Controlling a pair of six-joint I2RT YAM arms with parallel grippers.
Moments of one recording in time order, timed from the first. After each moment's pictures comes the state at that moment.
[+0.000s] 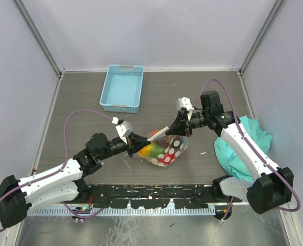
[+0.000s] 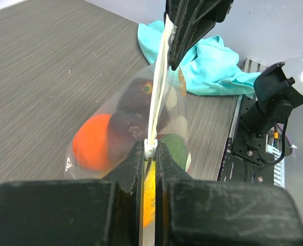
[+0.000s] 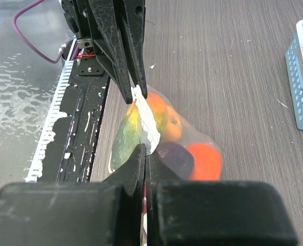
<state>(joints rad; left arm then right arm) -0.87 0.89 0.43 0.47 0.27 -0.19 0.33 1.18 1.01 -0.56 -1.24 -0.62</state>
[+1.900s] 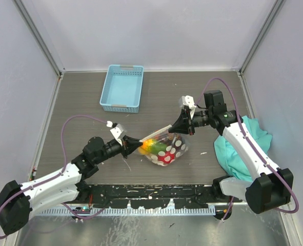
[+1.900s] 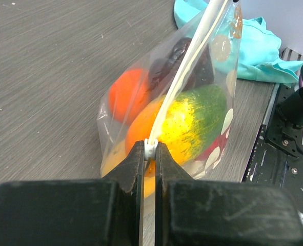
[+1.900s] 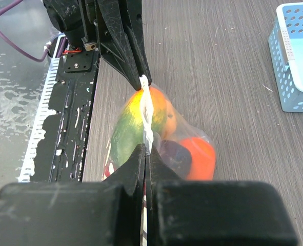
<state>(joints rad) -0.78 0.84 0.29 0.49 0.25 -0.20 0.28 1.18 1.02 -0.60 -1.22 -0.65</state>
